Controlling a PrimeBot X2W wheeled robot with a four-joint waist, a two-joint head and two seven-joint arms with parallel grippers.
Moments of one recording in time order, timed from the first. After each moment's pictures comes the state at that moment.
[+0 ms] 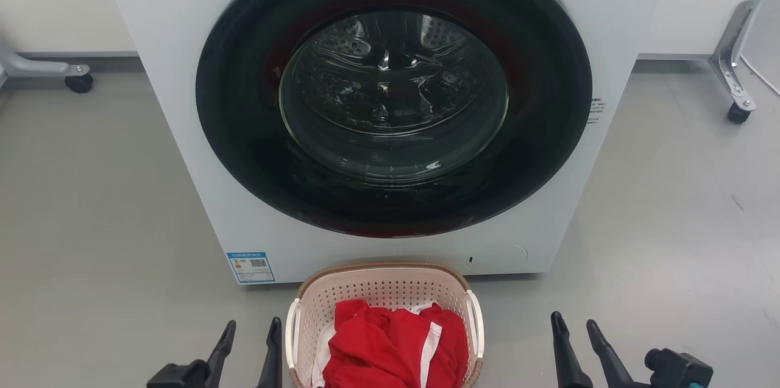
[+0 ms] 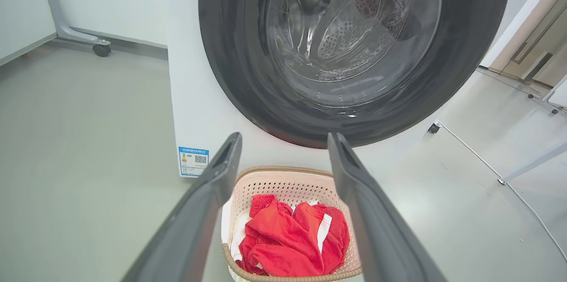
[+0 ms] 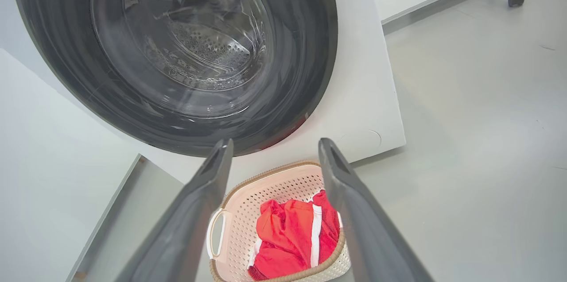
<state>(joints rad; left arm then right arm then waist) -0.03 0.12 -0.26 0.22 -0.52 0.05 -0.15 -0.07 -0.06 0.27 0.27 0.63 -0.03 -0.15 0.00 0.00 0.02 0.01</state>
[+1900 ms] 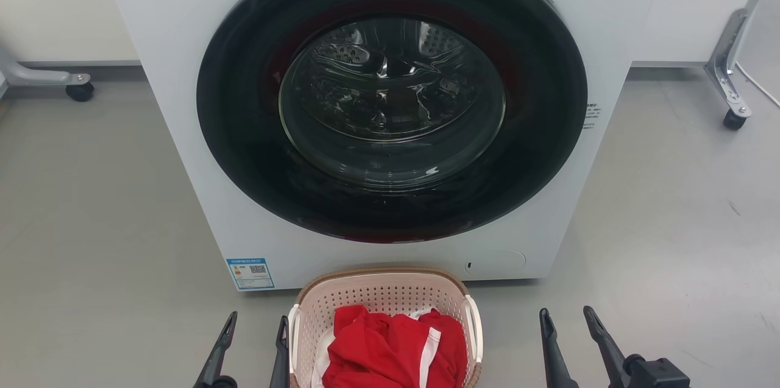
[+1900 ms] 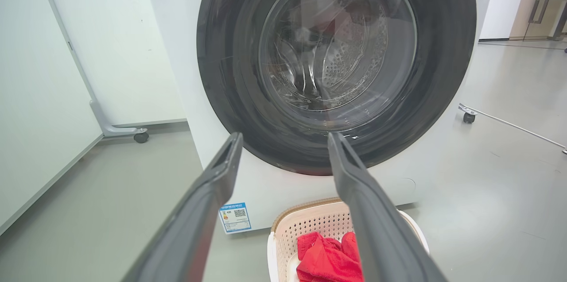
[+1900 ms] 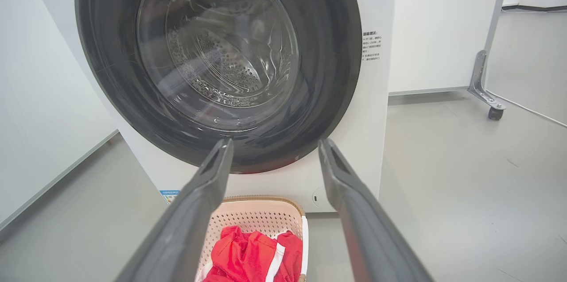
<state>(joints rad) 0.01 0.11 -0.26 0.16 -0.17 0.12 -0.25 -0.05 -0.06 0.29 0.22 0.28 -0.07 -0.25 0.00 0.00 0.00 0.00</state>
